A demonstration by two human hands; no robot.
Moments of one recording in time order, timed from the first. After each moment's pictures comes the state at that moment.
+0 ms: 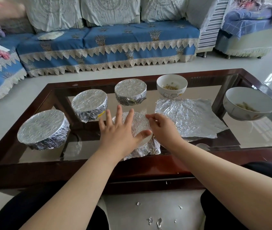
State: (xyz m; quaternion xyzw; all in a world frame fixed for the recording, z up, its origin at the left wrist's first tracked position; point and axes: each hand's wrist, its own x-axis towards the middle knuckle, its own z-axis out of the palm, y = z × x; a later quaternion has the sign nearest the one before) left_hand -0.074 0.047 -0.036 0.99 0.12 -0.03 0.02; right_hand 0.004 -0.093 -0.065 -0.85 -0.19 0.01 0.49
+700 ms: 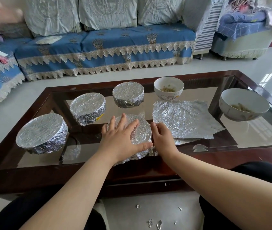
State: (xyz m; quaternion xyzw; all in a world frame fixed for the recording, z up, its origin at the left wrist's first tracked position) left_hand -0.074 0.051 -0.043 0.99 0.08 -0.07 0.06; right_hand -0.009 -0.091 -0.093 -0.78 -0.07 0.06 0.62
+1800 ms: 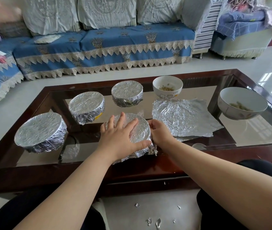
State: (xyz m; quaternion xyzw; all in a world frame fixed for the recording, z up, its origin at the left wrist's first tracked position) left_hand -0.074 0.051 -0.043 0.99 0.08 -0.08 0.05; right_hand 0.016 -0.087 -0.095 -0.81 -0.10 0.13 0.56
